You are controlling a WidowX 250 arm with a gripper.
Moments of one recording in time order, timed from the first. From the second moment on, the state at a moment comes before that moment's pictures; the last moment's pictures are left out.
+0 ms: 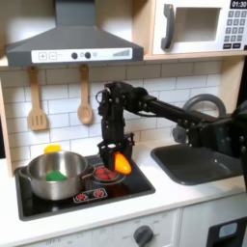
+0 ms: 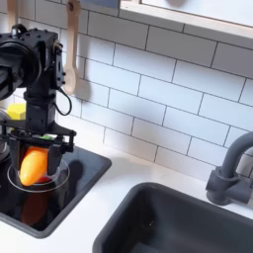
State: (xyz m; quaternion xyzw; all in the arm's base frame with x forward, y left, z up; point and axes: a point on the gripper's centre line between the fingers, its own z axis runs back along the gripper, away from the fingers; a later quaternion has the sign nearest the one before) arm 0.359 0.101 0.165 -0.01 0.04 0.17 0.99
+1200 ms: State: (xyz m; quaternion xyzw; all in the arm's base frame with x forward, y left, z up) arm 0.366 0.122 0.195 -0.02 0.02 0.19 0.98
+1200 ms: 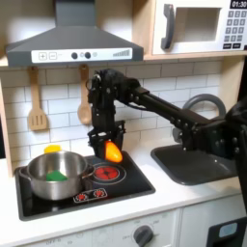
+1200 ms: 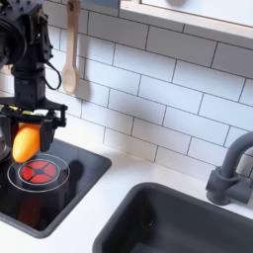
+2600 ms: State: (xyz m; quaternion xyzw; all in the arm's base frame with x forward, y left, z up) arm 0.386 0.185 0.199 -0.03 0.02 0.26 0.96
